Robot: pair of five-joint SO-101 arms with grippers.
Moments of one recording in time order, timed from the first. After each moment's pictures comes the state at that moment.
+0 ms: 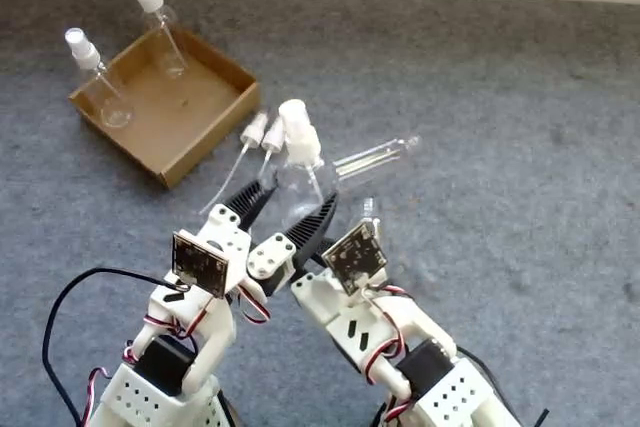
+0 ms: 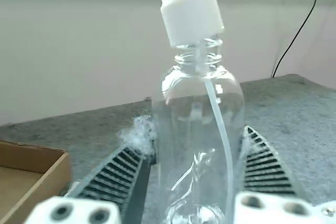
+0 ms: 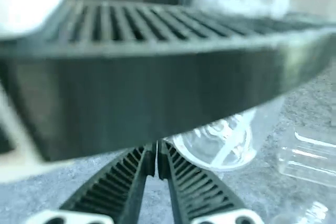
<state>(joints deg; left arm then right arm) 27.0 -104.2 96.0 15.4 8.0 -43.6 -92.0 95.9 22.4 2.6</state>
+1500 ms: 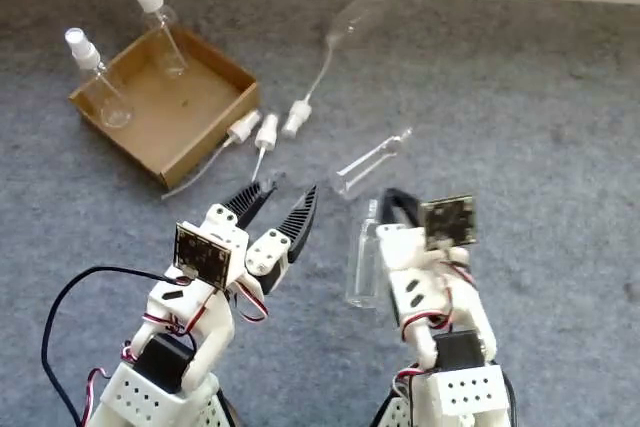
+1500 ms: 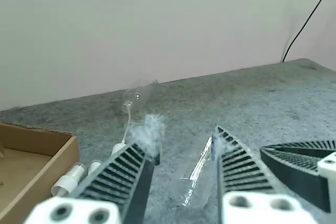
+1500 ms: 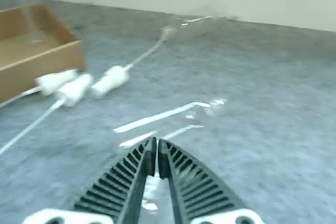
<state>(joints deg) 24.3 -103.9 96.0 18.1 7.8 -11.4 -92.1 95.9 22.4 2.8</state>
